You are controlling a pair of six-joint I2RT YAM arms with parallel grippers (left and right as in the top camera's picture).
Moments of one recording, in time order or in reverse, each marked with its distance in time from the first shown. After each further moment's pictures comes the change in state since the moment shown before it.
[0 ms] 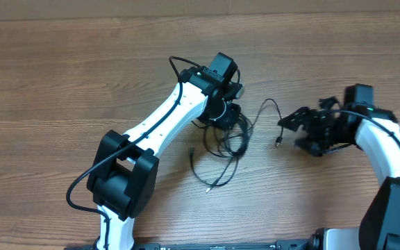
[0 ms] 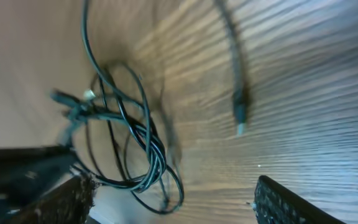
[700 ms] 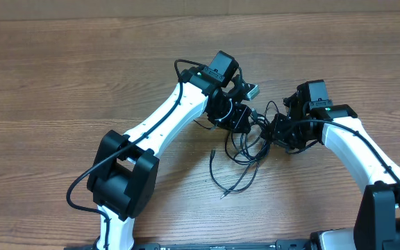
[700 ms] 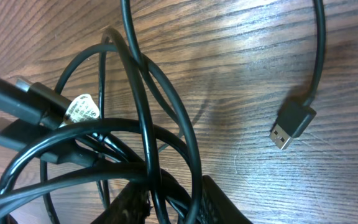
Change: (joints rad) left arm 0.000 0.000 0.000 0.041 0.307 0.077; right arm 0.288 0.000 0.000 0.083 0.248 0.043
